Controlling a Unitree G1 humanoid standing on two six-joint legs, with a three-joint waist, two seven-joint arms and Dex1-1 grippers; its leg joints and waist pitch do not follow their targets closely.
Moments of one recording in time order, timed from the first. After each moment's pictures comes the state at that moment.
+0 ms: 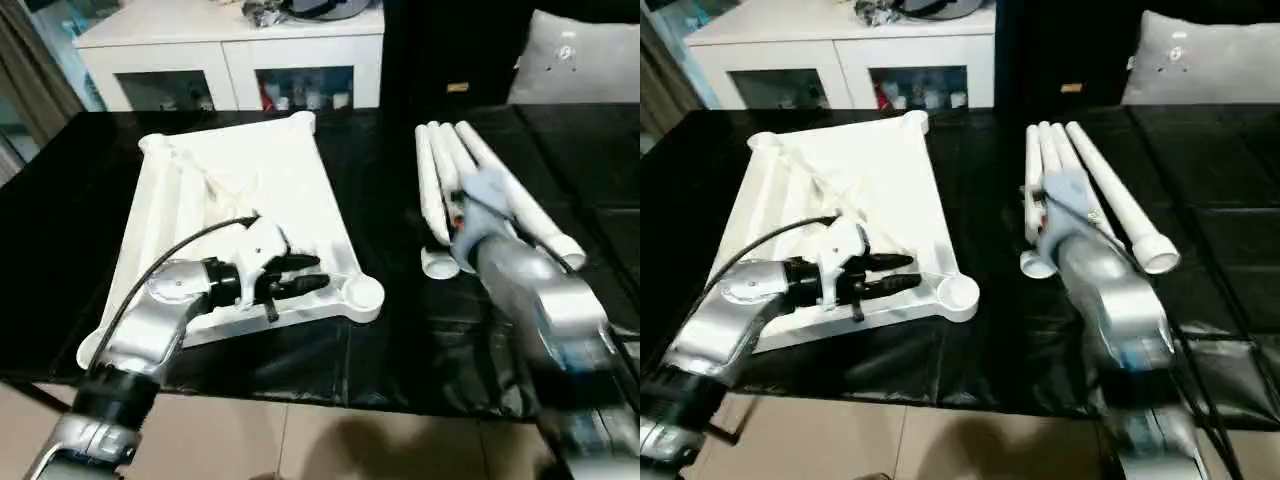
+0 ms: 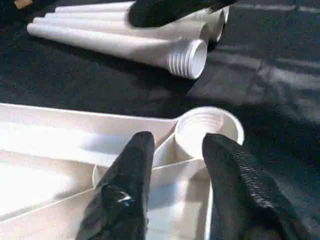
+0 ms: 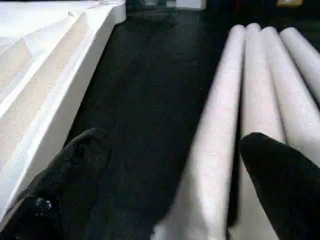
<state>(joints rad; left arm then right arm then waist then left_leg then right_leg) -0.41 0.38 -0.19 0.15 -0.16 0.24 -0.97 -0.60 -0.24 -0.01 0.14 0.16 0.78 0.13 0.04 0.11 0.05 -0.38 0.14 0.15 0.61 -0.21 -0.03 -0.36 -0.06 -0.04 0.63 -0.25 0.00</state>
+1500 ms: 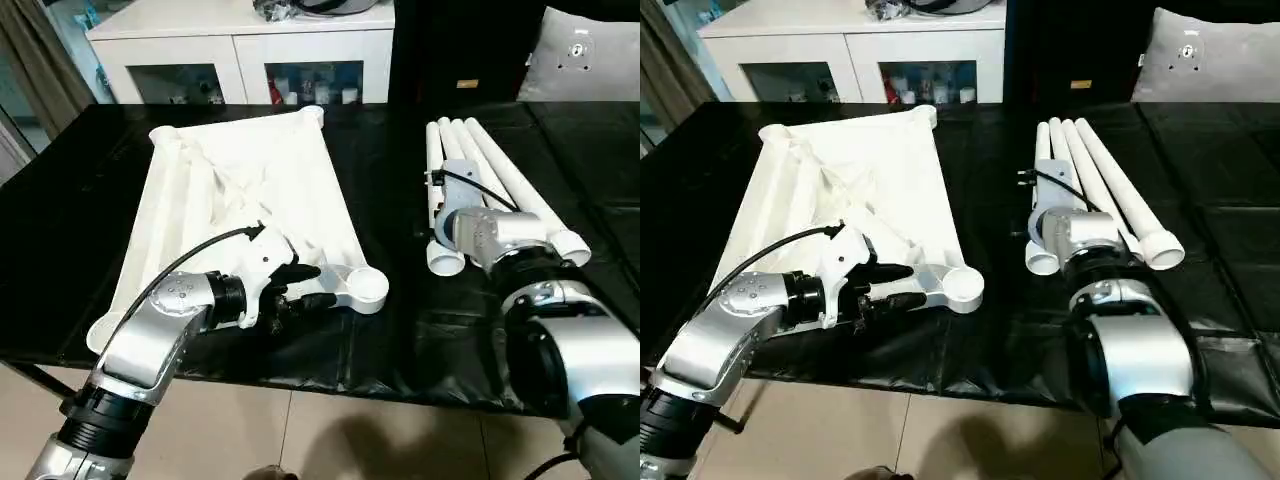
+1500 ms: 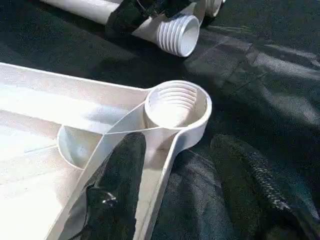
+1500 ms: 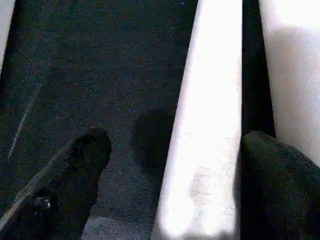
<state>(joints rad) -0.35 0.41 -0.22 -0.03 -0.16 0.47 -0.90 -1.04 -0.23 -0.14 1.11 0.12 0.60 0.07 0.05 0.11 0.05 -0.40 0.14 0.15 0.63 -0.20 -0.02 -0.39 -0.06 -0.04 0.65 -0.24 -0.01</state>
